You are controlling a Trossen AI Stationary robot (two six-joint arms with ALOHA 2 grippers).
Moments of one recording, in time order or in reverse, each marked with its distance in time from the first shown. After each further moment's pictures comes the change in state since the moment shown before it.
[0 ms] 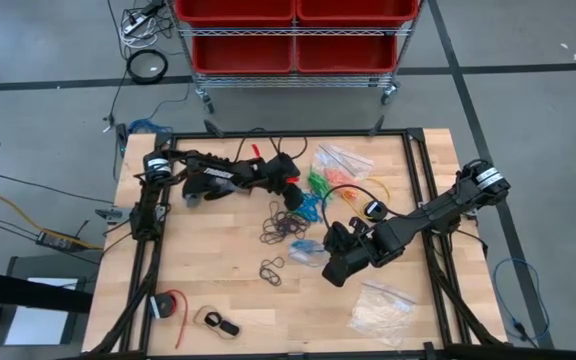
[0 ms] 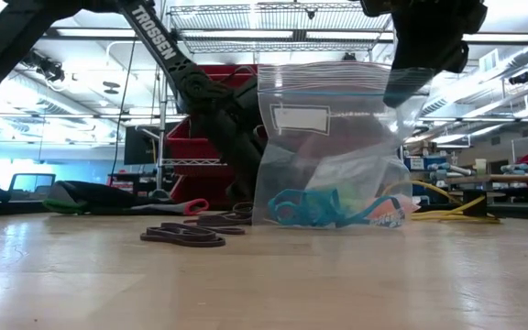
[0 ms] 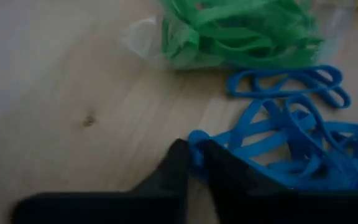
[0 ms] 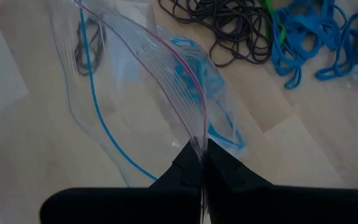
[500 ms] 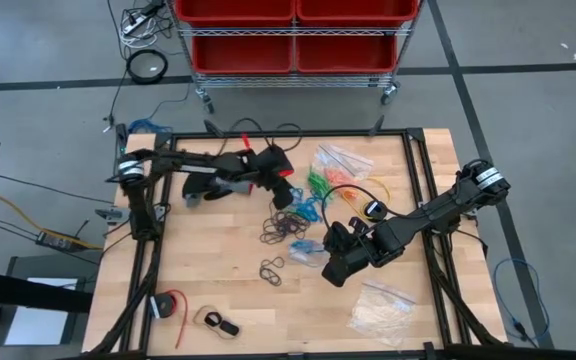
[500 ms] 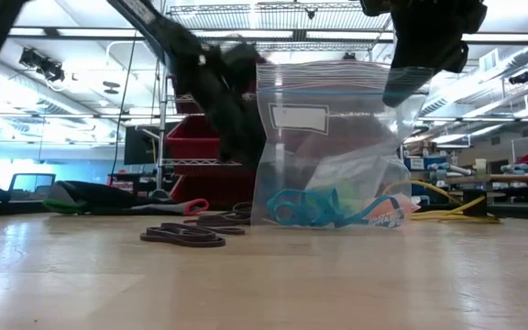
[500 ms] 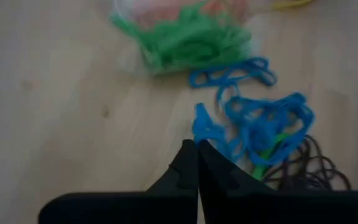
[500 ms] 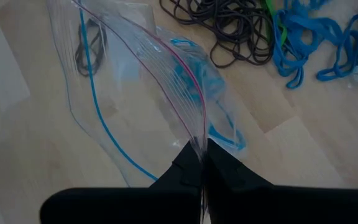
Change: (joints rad) left arm 0.004 -0.224 -0.007 -0.228 0.015 0.140; right arm 0.000 0.000 0.000 0.004 0.001 -0.002
